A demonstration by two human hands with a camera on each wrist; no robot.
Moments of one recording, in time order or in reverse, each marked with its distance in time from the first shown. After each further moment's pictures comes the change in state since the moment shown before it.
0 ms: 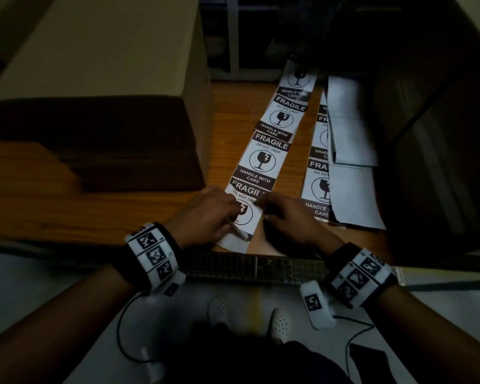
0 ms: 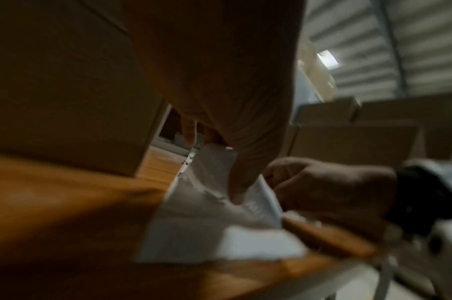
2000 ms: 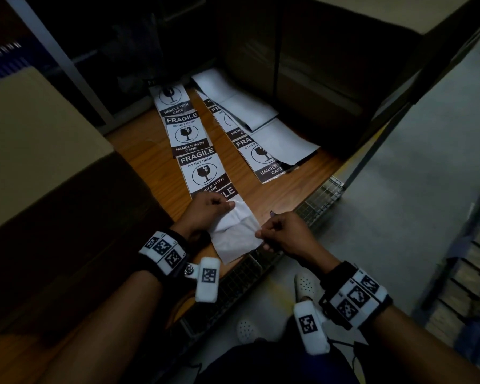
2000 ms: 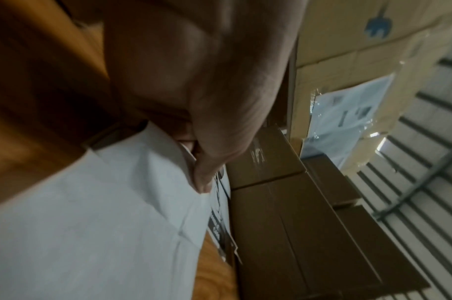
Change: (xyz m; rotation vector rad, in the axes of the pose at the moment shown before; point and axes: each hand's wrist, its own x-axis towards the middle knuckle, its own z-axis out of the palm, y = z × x) left_hand 0.068 -0.035 0.021 -1.037 -0.338 -0.198; right_hand -0.056 -0.049 0.110 0.668 0.737 0.664
